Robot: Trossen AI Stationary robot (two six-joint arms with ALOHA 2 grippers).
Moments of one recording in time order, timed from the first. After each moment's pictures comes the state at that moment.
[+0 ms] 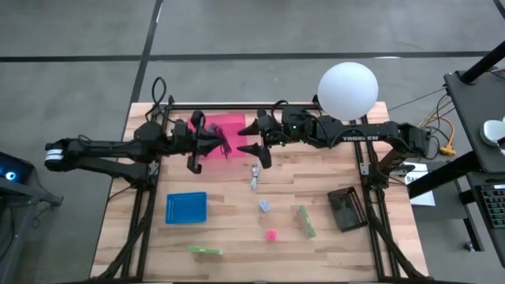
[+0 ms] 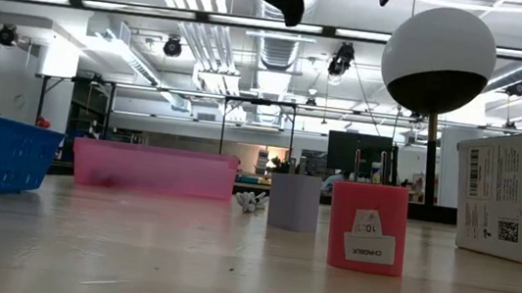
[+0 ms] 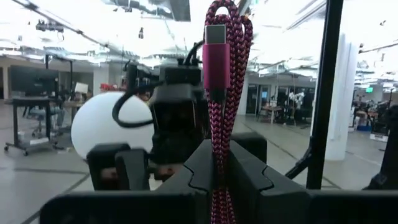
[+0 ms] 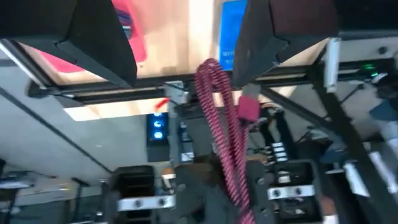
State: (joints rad) left arm 0.12 0.90 0.64 0.61 0.10 -0.10; right arm -0.15 1.63 1.29 0.19 -0.23 0.14
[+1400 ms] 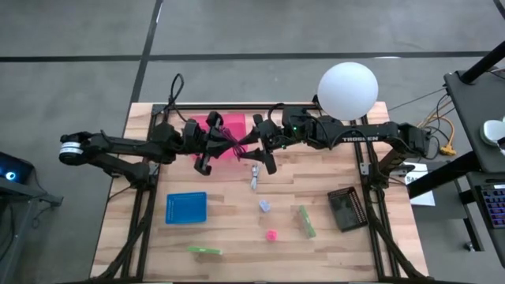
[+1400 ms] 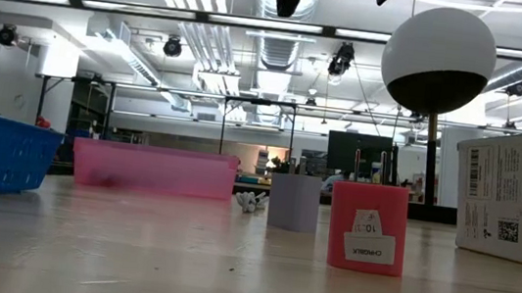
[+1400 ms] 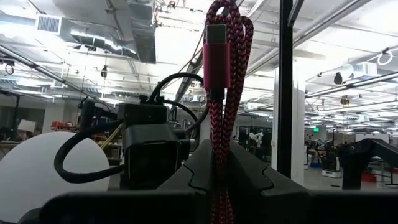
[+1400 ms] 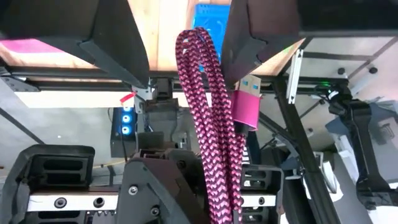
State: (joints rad) left arm 0.12 1.17 0.68 1.04 0.25 -0.20; right arm -0.15 1.63 1.29 0.21 -0.38 0.11
